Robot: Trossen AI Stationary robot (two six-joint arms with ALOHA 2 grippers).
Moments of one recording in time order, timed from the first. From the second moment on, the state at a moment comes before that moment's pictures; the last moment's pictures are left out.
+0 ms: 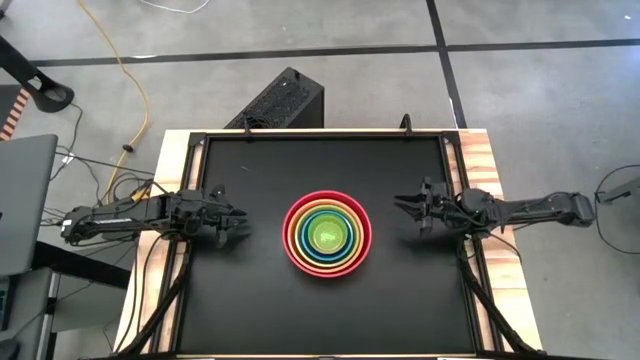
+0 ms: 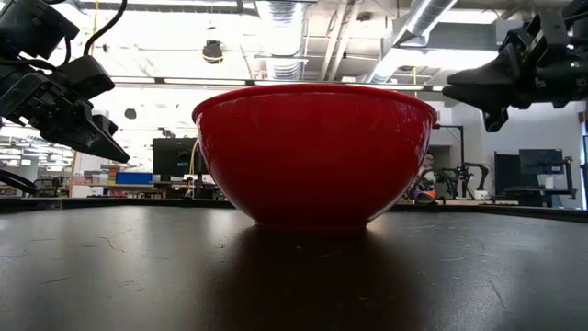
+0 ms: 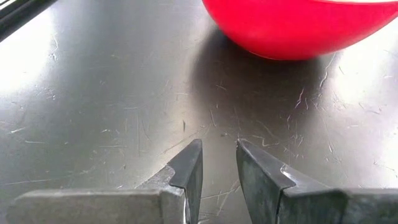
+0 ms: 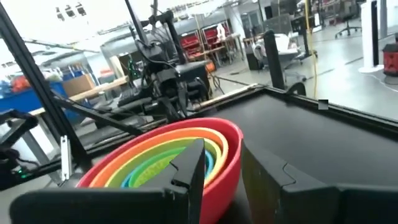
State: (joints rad) left arm 0.12 0.16 0.13 -0.43 -0.04 -0.09; right arm 0.00 0.29 0.01 0.33 0.21 0.31
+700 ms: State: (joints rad) left arm 0.12 0.16 0.13 -0.43 -0.04 -0.09; right arm -0.01 0.23 0.01 0.10 0.22 0.31
